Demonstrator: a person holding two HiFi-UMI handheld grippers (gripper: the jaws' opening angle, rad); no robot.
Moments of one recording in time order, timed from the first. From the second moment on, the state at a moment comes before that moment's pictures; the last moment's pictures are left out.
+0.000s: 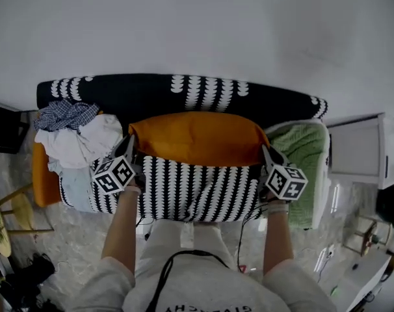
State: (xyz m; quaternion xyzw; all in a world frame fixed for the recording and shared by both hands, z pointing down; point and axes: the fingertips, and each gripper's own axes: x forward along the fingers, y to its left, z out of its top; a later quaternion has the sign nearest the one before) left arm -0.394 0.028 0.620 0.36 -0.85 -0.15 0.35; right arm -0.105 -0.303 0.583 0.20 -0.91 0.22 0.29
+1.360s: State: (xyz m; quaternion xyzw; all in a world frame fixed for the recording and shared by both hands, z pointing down) left arm -0.419 -0.044 0.634 0.35 -0.85 -0.16 0.37; right arm -0.115 -0.372 0.631 0.23 -0.87 0.27 0.33
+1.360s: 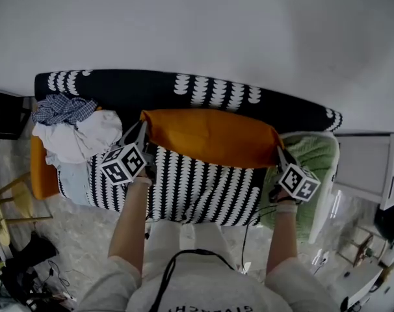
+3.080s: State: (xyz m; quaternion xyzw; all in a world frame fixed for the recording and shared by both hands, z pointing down) left arm -0.432 -0.053 0.615 0.39 -0.89 0.08 0.22; right arm -0.126 -0.400 0.635 0.29 -0.89 0.17 0.30
